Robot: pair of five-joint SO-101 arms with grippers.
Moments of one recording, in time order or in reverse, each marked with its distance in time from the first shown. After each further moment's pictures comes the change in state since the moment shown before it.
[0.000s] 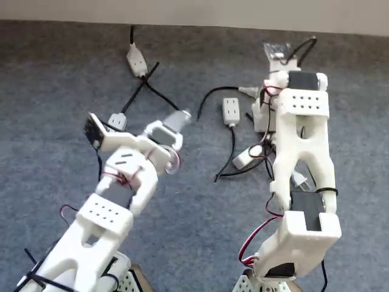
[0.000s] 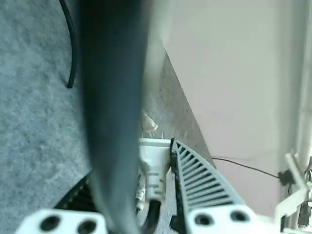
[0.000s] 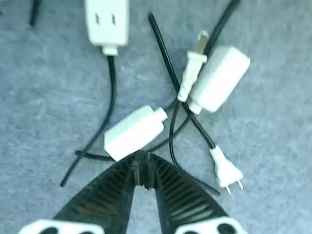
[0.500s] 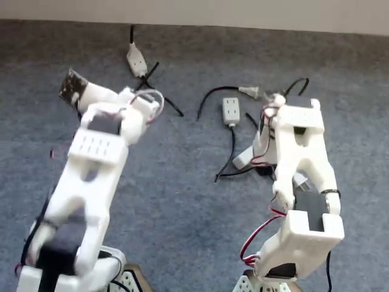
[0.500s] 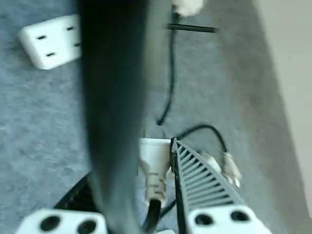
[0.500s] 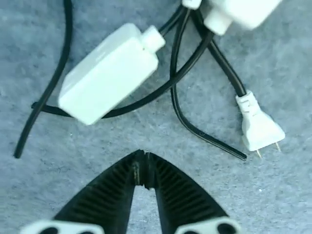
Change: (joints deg) left arm -12.7 28.7 -42.7 44.9 -3.7; right arm 2.3 0.0 22.5 -5.0 0.0
